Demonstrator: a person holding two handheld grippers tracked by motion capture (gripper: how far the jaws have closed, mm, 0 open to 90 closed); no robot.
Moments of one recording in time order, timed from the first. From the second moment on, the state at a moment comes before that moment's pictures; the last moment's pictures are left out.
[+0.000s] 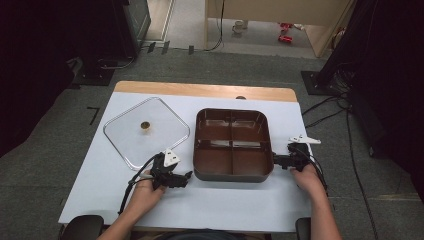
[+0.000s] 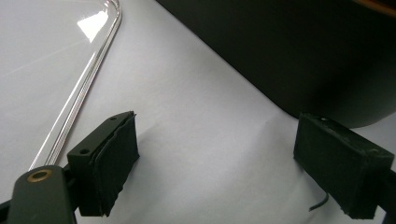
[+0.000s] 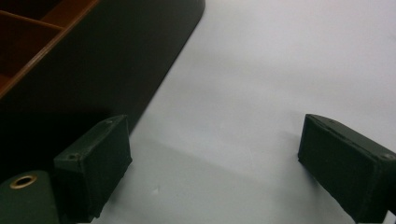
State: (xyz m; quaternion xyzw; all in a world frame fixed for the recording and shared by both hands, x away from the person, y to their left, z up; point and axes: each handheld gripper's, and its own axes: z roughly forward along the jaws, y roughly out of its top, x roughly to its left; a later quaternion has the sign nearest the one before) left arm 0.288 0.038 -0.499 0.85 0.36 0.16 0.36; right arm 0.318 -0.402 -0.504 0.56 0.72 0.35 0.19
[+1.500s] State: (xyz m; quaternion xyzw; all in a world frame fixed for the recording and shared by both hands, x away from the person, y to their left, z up) left arm 0.326 0.077 -0.439 0.84 0.37 0.11 0.37; right arm 0.318 -0.402 -0.504 0.56 0.72 0.35 0.19
